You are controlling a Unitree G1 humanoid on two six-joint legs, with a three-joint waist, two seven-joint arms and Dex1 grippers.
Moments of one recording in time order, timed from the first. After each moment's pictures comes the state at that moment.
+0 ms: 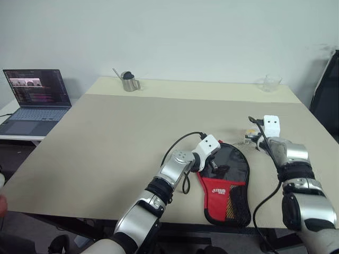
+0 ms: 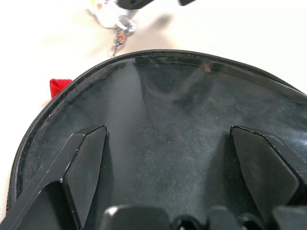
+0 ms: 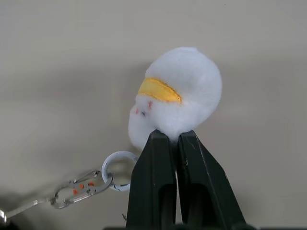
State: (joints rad) left arm -0.86 -0.04 -0.30 0.71 0.06 0.24 -0.75; right arm -0.84 -0.45 -0.22 0.61 0.14 0.74 0.17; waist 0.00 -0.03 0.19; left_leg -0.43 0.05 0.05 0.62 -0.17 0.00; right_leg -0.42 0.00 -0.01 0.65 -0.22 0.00
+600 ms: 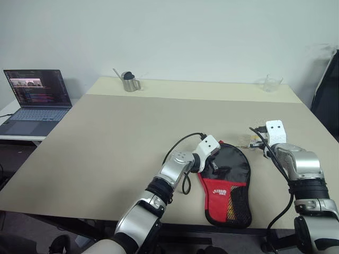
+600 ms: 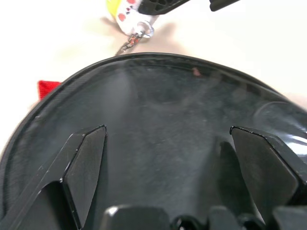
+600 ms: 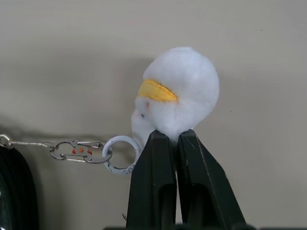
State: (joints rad) left arm -0.86 -0.06 -0.28 0.73 0.04 0.23 -0.80; right arm -0.68 -0.53 -0.11 0.29 0.12 0.89 0.24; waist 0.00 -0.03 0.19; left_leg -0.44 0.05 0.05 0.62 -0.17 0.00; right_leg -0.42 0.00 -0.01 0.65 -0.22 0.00
